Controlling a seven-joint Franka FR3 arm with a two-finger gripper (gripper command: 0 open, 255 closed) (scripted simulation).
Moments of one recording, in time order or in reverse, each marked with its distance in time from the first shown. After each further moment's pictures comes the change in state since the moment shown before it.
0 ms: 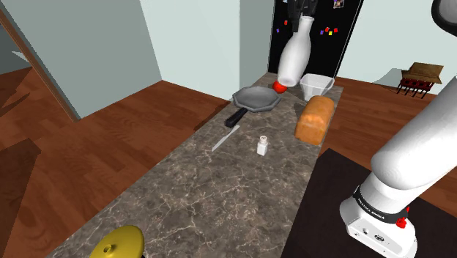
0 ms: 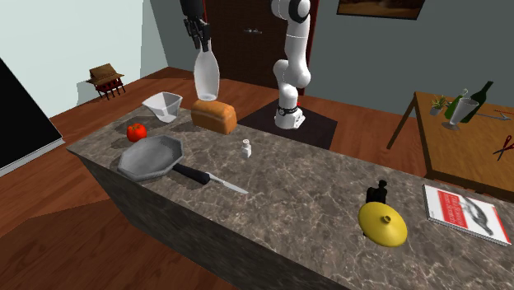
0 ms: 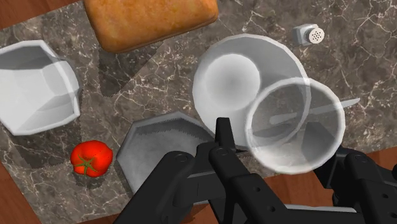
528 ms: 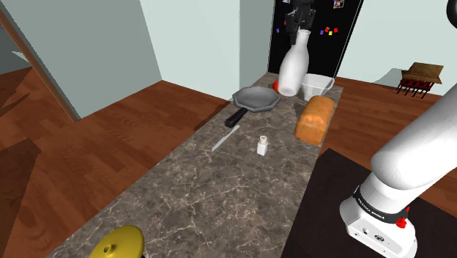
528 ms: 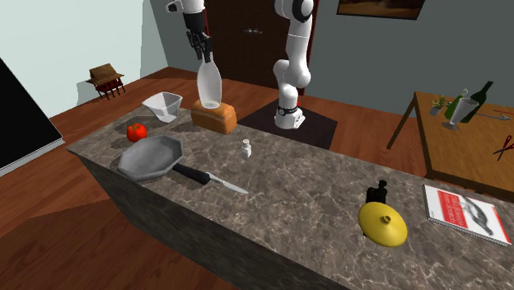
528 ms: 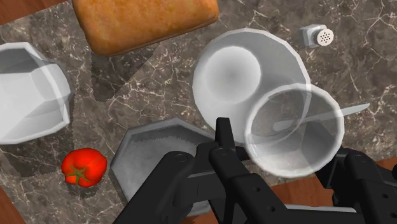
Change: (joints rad) arm 0.000 -0.056 0.000 -0.178 0.001 0.122 0.003
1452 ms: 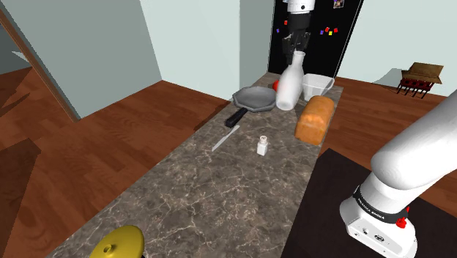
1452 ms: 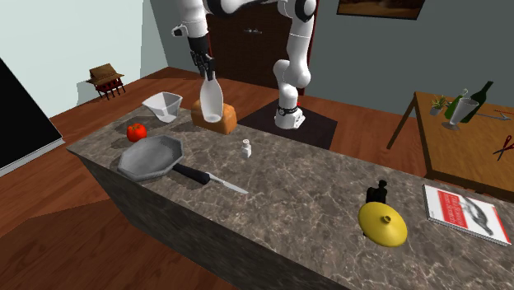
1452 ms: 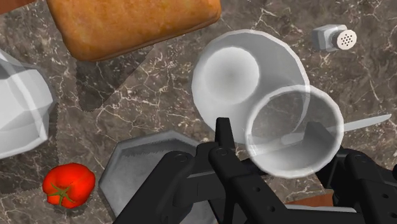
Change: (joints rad) arm 0.000 -0.046 -0.001 -0.246 0.000 0.200 0.002
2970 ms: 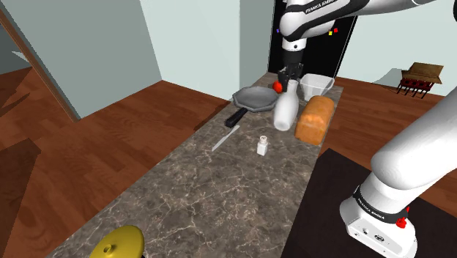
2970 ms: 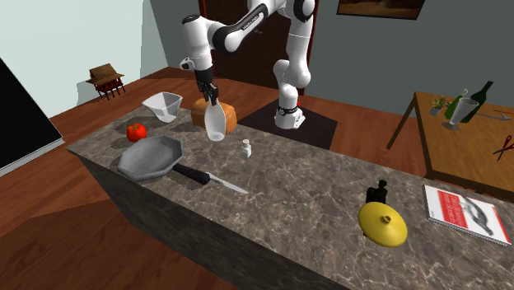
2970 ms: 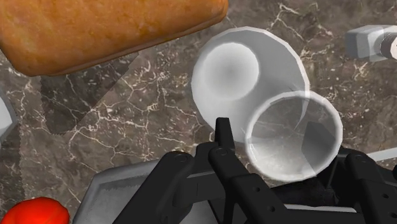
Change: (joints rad) arm -0.001 0.023 -0.001 -0.288 -0.001 0.310 0.003
